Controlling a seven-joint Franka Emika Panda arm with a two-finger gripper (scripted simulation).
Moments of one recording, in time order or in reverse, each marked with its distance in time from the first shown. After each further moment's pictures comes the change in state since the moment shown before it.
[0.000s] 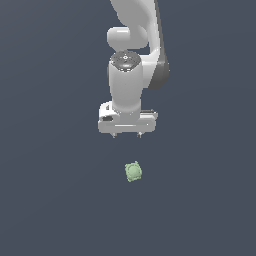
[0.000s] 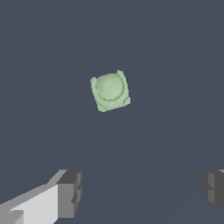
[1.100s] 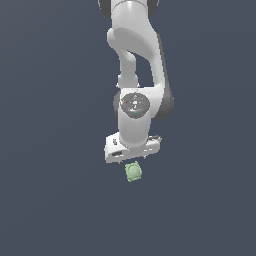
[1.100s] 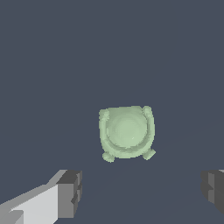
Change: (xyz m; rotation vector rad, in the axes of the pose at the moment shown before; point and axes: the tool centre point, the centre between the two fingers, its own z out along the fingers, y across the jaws) arm 0.066 -0.017 0.069 -0.006 -0.024 -0.196
